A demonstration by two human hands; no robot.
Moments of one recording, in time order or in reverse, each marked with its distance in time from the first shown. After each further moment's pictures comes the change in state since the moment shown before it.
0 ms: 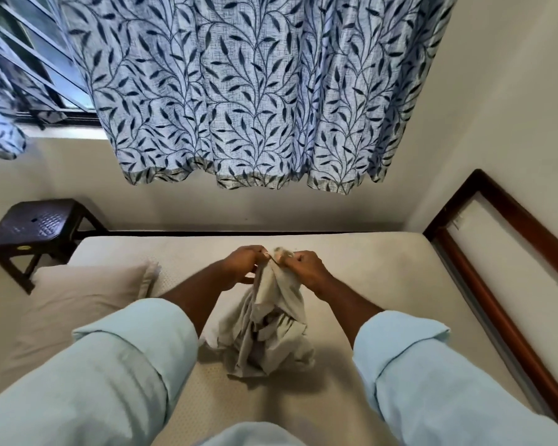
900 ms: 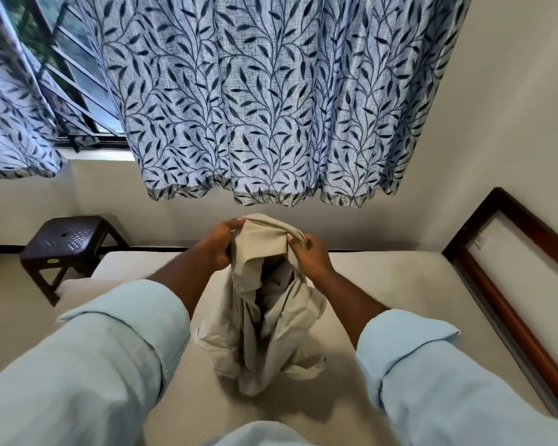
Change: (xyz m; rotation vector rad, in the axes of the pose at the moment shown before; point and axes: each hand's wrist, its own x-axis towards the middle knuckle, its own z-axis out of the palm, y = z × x) left_hand -0.017 0.054 -0.069 -0.488 0.183 -0.001; right_hand 0.020 -0.045 0.009 0.039 0.262 -0.213
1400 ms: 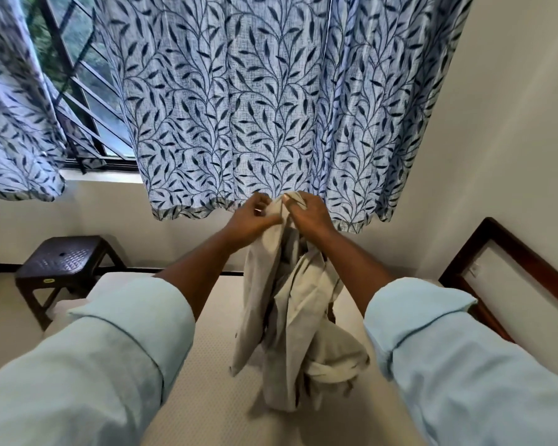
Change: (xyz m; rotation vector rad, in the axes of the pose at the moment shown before) left_hand -0.027 0.065 0.042 0.672 -0.034 0.738; right_hand 0.052 -0.131 -0.025 -0.104 0.024 -0.256
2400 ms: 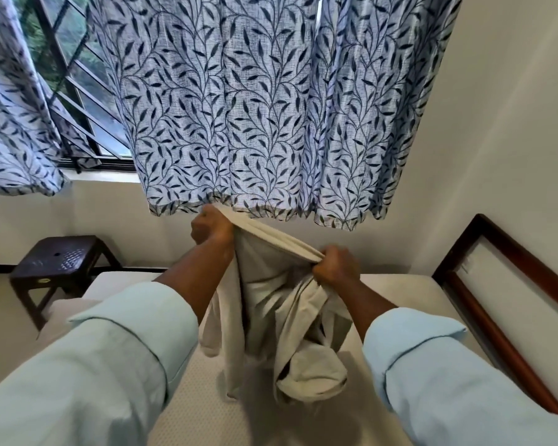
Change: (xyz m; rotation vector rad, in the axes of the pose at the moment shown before) left_hand -0.041 0.003 -0.016 -0.262 0.861 -0.665; right_hand -0.103 0.075 -0.031 -0.687 -0.062 0.277
